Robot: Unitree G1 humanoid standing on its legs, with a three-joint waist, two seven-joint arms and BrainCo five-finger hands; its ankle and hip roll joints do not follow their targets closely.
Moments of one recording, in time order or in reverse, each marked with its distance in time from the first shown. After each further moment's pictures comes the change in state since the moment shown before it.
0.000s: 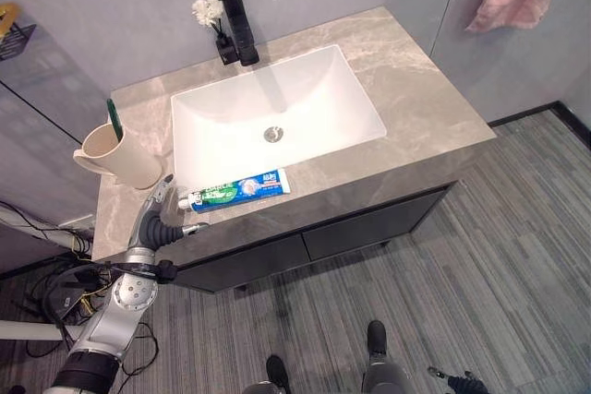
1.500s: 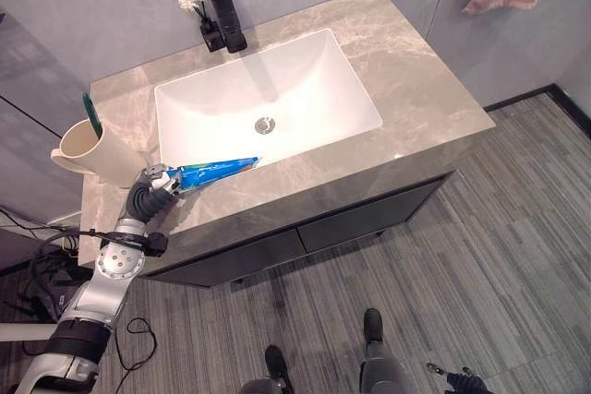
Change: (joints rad) left arm -0.149 0.077 -0.030 0.077 -0.206 0.001 -0.126; right arm -0.005 -0.003 0.001 -0.001 0.018 -0.017 0.028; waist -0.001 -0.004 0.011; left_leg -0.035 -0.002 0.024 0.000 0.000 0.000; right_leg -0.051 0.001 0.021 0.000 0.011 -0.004
